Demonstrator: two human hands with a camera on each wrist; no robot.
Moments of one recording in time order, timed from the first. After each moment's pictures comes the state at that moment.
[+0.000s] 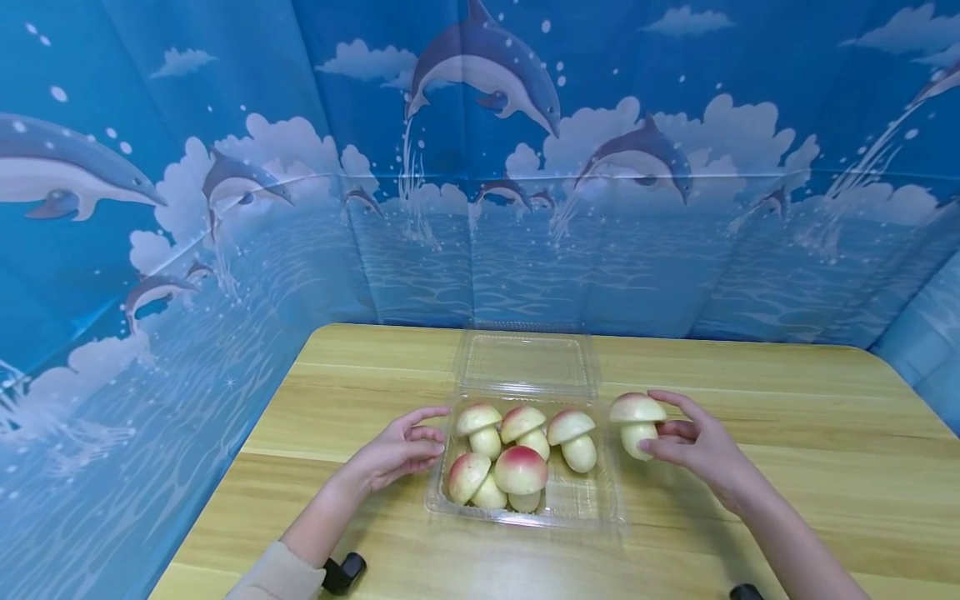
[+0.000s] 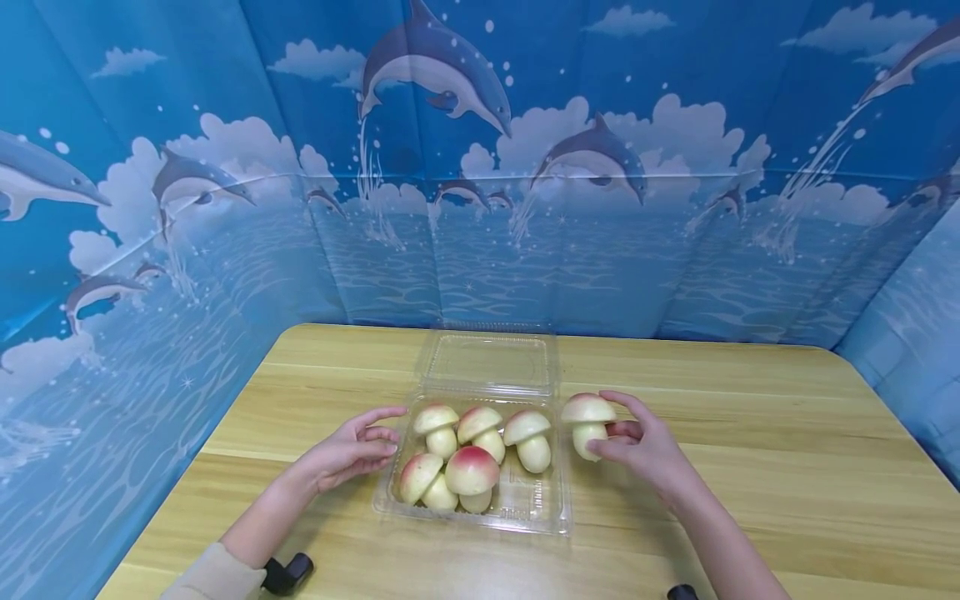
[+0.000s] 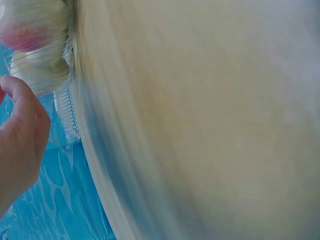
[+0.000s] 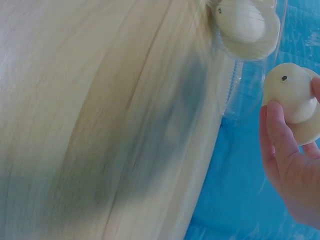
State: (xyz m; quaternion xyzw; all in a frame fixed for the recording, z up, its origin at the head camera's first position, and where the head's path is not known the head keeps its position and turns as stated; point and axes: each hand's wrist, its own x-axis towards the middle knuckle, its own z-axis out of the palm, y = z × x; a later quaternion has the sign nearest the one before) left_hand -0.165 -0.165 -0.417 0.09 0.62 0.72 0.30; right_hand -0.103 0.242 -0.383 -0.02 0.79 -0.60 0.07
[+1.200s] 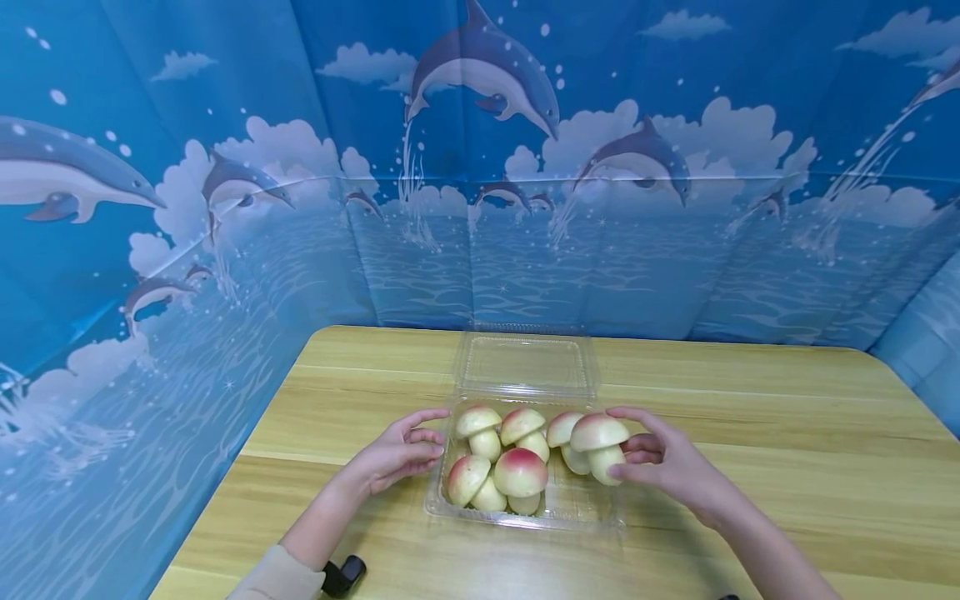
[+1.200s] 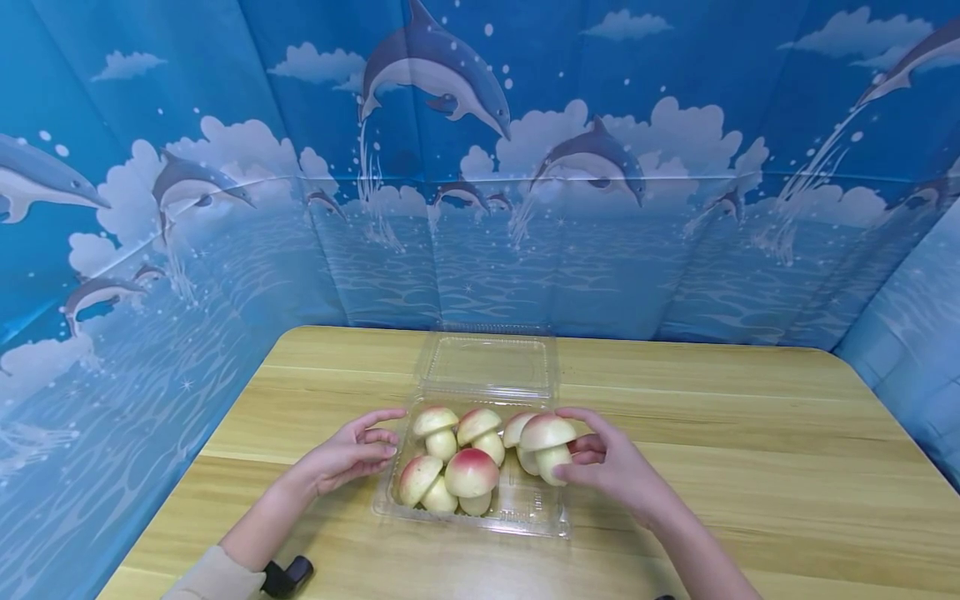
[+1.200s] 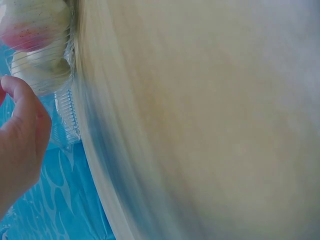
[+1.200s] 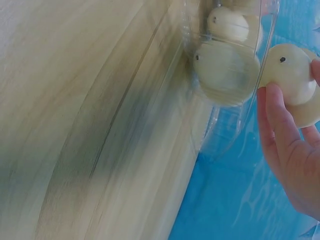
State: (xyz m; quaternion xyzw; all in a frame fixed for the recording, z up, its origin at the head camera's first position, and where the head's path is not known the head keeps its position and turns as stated) left_hand -0.165 -0.166 -0.419 0.09 0.62 0.72 0.30; right_hand -0.091 0.208 -0.376 -0.09 0.79 -0.59 0.10
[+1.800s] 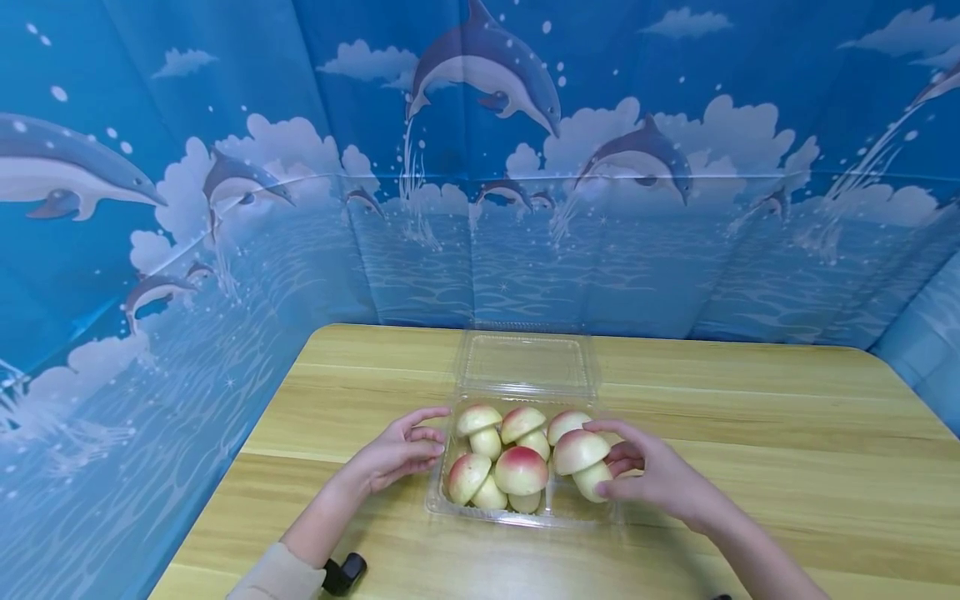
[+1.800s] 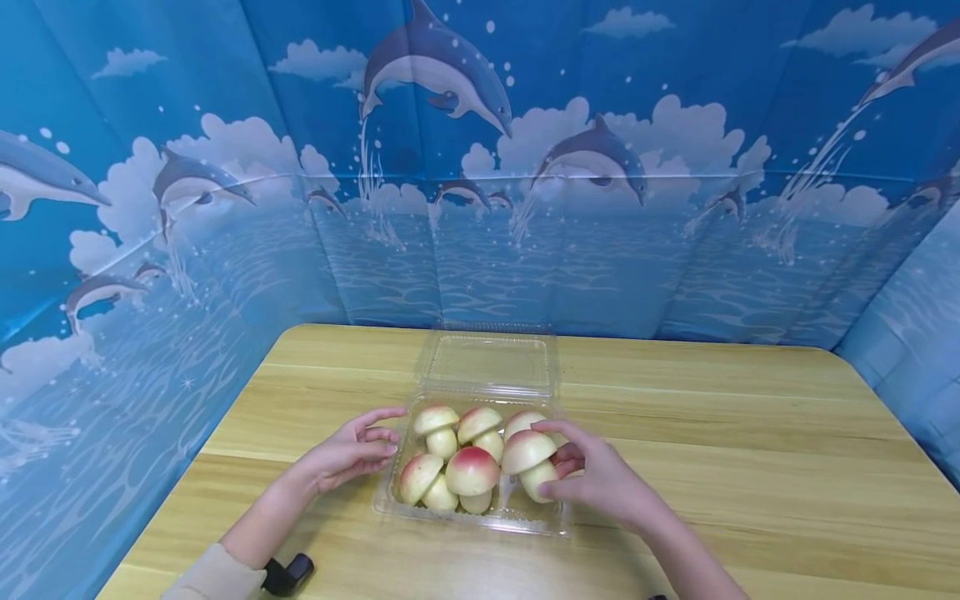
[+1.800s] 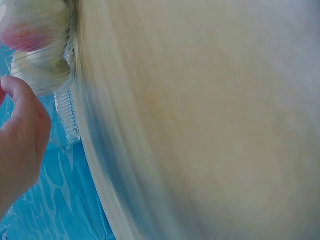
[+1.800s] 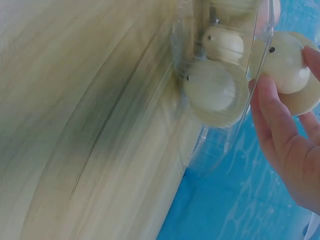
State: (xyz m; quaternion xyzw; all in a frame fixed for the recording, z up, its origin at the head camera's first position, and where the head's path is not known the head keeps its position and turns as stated) left_hand -0.167 -0.166 -0.420 0.08 0.62 0.72 0.30; right_hand -0.087 0.193 -0.375 -0.17 0.81 -0.55 0.12
